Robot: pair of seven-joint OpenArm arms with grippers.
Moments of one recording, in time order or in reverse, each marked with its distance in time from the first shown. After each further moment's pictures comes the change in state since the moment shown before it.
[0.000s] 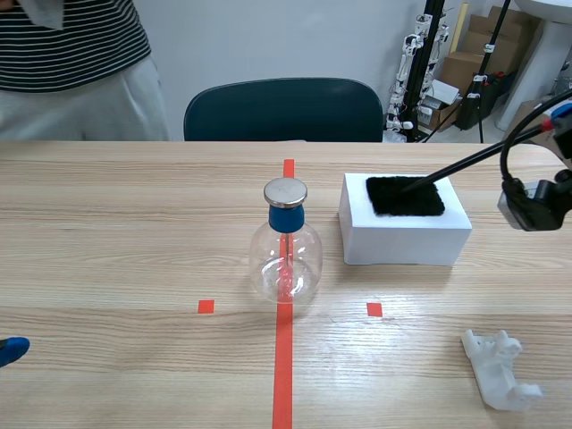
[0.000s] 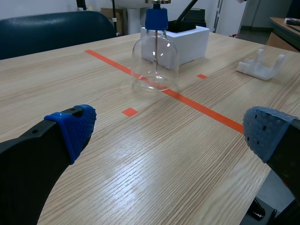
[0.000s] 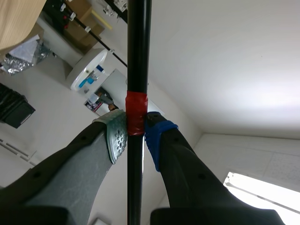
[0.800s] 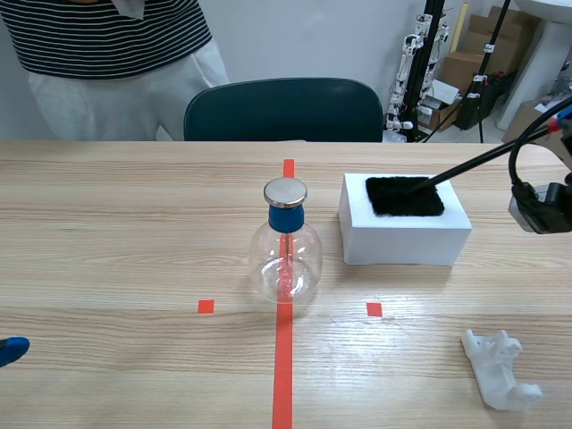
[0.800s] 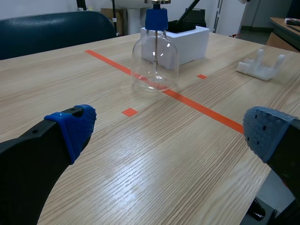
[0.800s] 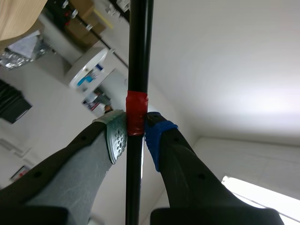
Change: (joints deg) left arm 0.0 0.0 0.0 0.0 0.0 0.0 0.0; right arm 0.0 0.6 0.0 -0.8 -2.9 -0.3 2.2
